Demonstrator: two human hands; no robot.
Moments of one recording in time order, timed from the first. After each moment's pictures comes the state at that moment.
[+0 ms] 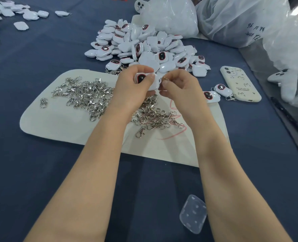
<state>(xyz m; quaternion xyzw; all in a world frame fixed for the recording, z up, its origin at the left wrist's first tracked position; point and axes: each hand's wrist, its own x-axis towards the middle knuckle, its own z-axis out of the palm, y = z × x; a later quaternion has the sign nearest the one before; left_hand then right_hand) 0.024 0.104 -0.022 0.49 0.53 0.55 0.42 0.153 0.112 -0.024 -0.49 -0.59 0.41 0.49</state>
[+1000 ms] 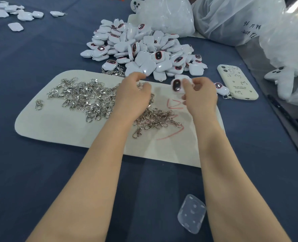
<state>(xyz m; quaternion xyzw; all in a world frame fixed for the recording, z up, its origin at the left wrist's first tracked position) 0.032 0.106 -0.034 0.57 0.64 0.44 0.28 0.180 0.126 -0.041 -0.67 -0.48 0.28 0.50</state>
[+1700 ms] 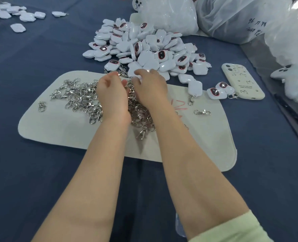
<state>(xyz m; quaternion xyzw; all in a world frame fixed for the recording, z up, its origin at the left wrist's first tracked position) 0.017 0.113 -0.033 0.18 0.52 0.71 0.44 0.083 0.162 -0.047 -0.64 -0.72 0.16 0.23</state>
